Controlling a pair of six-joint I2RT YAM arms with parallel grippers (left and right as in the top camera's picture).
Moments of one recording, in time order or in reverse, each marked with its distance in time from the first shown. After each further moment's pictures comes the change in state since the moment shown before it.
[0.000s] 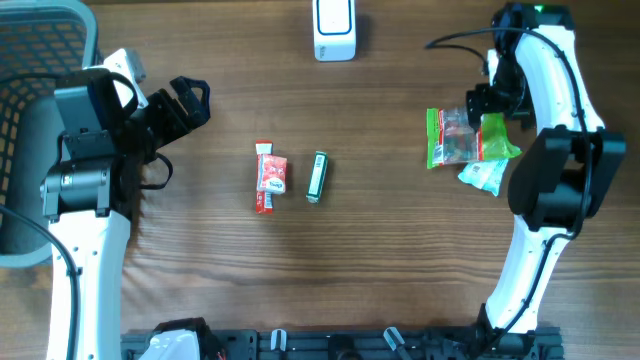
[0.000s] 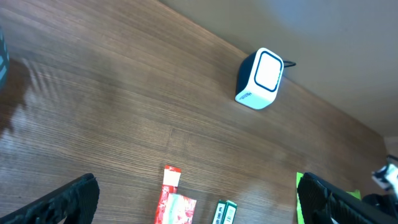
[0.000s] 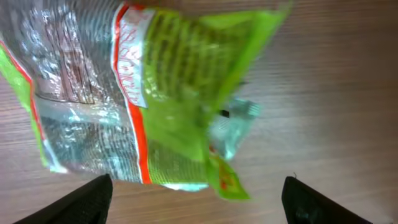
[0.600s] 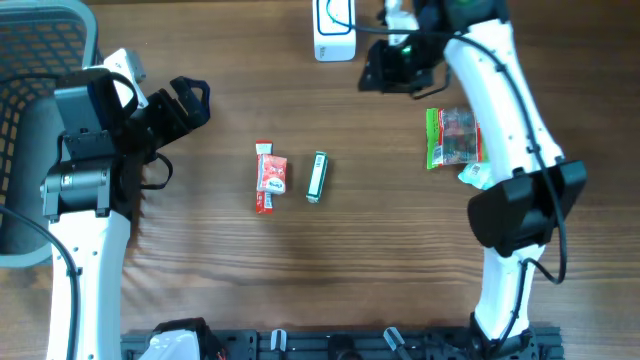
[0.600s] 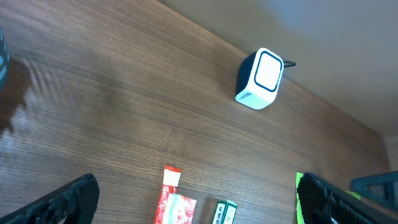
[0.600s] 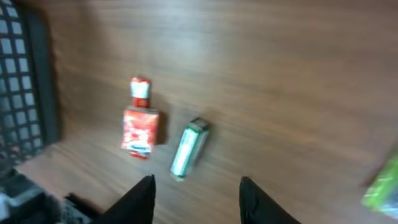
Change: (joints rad) left arm 0.000 0.000 0.000 0.000 0.000 0.000; right arm 0.366 -0.115 0.148 0.152 -0.609 0.218
